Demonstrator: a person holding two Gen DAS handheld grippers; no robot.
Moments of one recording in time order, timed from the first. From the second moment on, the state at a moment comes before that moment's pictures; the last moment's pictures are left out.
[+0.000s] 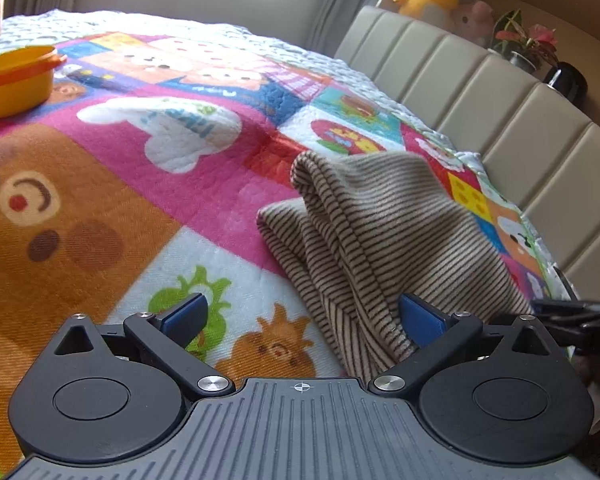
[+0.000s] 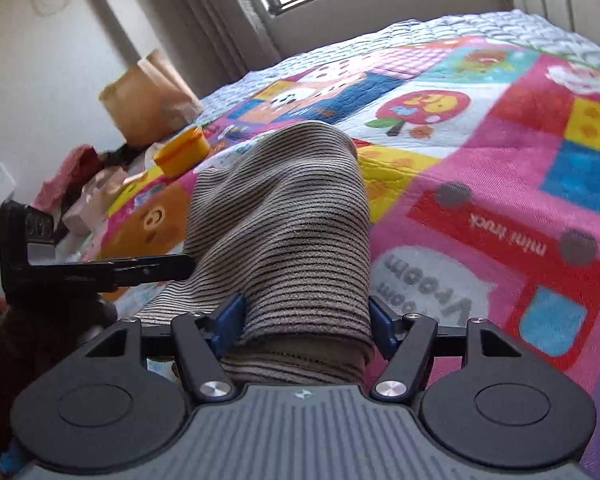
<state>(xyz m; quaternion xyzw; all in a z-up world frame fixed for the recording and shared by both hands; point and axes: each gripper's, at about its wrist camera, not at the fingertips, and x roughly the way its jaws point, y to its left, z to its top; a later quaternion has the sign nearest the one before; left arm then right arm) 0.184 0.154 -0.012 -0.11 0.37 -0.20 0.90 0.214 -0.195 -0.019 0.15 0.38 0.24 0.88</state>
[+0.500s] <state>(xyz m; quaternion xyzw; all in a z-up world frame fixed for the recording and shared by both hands) 0.214 0.098 0.028 -0.07 0.33 -0.23 0.91 0.196 -0.178 0.001 0.01 0.32 0.22 0.92</state>
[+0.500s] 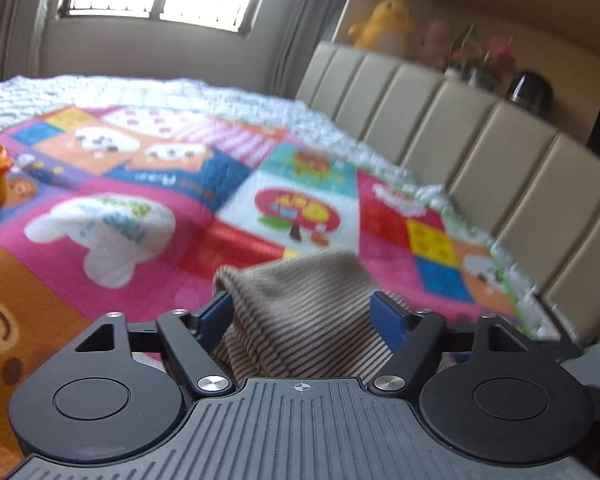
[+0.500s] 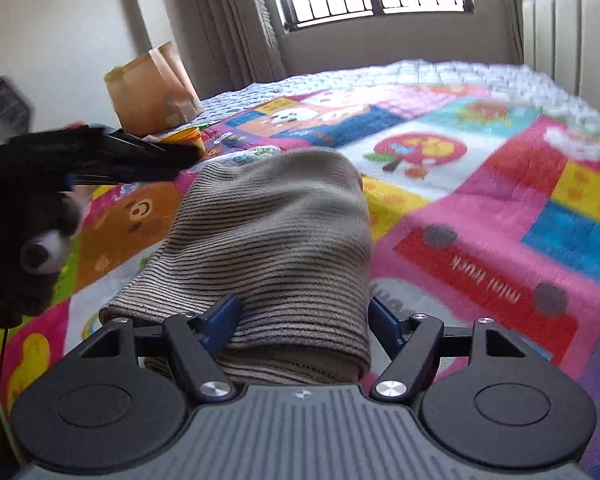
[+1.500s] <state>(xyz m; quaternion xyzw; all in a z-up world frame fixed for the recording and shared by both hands) 0.209 0.115 -0.003 -0.05 0.36 -0.20 0.91 0.158 -0.075 -0.024 -0.19 0.25 0.29 0.90</state>
